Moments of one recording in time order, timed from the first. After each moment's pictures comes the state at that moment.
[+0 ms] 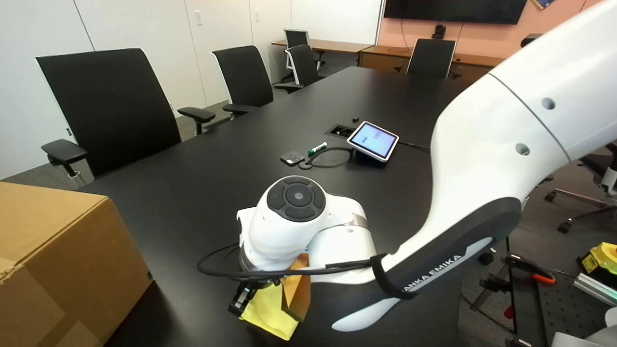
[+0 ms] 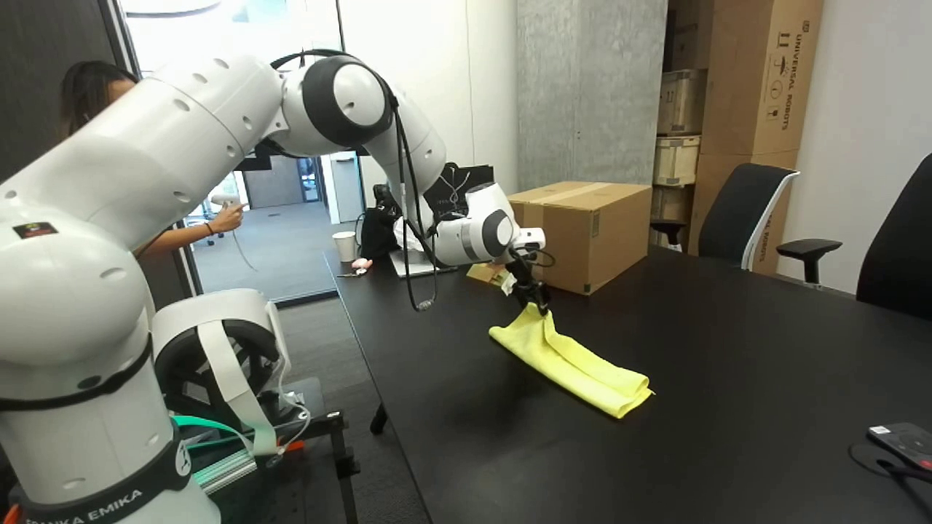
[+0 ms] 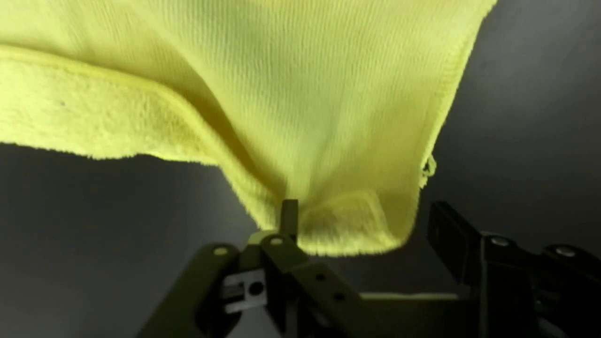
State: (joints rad) arm 0.57 0.90 -0.15 -1.55 -0.26 2.81 0.49
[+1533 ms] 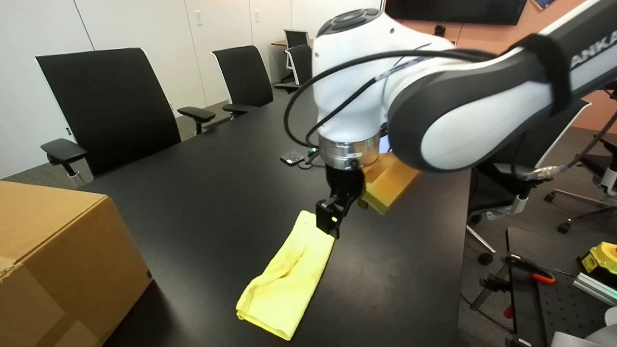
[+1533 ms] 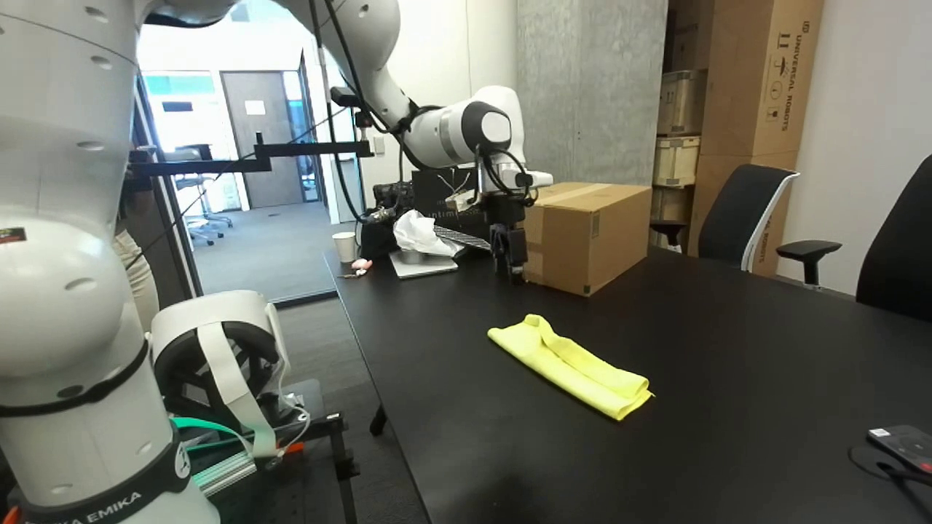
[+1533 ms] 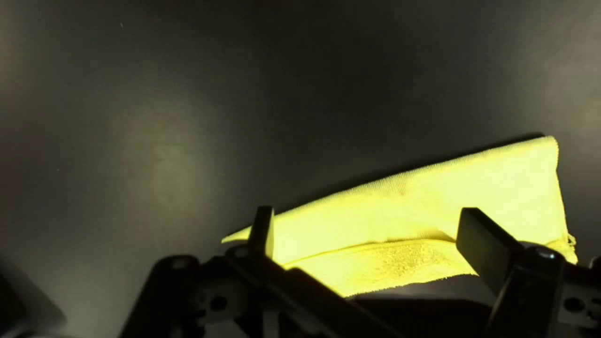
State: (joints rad) arm 0.42 0.29 -0.08 -1.96 -0.18 2.17 0.65
